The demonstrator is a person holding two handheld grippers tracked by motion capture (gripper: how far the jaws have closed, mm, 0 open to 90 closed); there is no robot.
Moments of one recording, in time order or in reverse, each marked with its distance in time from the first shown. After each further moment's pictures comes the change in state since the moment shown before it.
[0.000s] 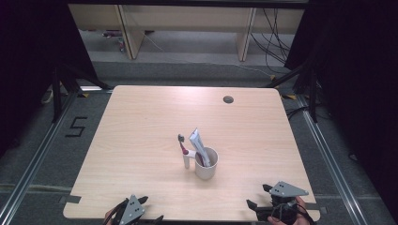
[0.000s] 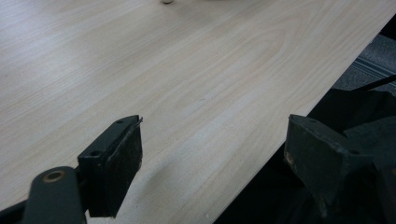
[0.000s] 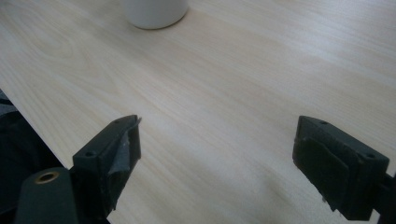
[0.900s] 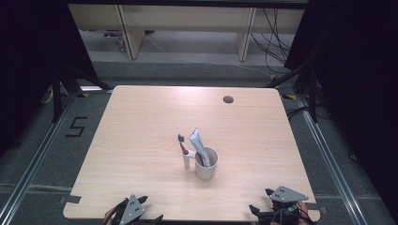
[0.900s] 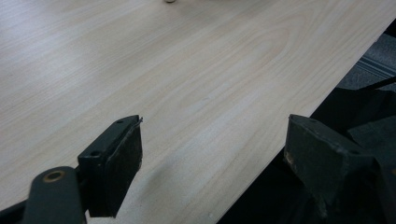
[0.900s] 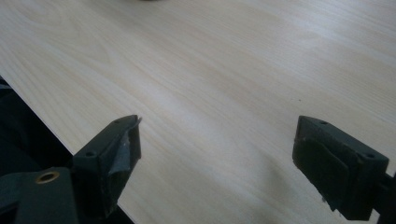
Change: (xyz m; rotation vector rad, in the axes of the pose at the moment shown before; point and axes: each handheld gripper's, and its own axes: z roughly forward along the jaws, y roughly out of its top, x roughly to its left) left arm -0.001 0.000 0.000 -0.006 -0.001 -0.022; right arm 0.004 -0.011 -0.005 0.049 -0.046 -0.012
